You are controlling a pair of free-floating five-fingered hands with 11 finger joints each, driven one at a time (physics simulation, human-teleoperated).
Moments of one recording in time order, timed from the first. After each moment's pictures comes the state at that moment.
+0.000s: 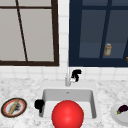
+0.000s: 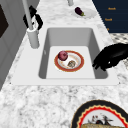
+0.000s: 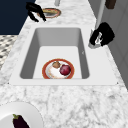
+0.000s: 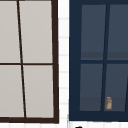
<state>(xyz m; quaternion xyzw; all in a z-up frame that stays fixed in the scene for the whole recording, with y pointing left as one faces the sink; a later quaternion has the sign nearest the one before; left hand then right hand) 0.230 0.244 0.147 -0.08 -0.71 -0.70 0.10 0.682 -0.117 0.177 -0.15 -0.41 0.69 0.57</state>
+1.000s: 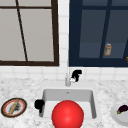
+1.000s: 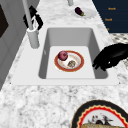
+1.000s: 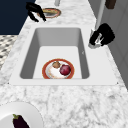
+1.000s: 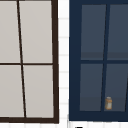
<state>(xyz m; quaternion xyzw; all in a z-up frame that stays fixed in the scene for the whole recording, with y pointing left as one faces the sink) 0.230 0.244 0.147 -0.08 -0.71 -0.70 0.10 0.681 -0.122 0.174 -0.15 -0.43 0.67 0.58</state>
